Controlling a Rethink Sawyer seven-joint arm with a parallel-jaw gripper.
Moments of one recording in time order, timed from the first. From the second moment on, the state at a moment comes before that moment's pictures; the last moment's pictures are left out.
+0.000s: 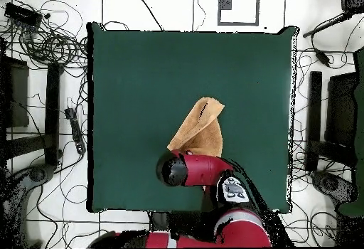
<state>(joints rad) -0.14 -0.47 -0.05 1.88 -0.20 0.21 1.57</state>
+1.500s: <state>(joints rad) -0.17 -0.48 -0.04 1.82 -0.13 0.50 1.57</state>
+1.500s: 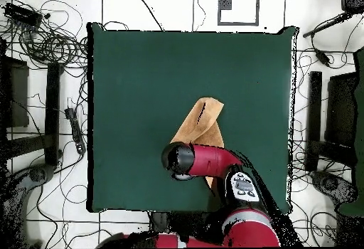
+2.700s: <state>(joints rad) -0.15 -0.50 -0.04 1.74 -0.08 0.65 1.57</state>
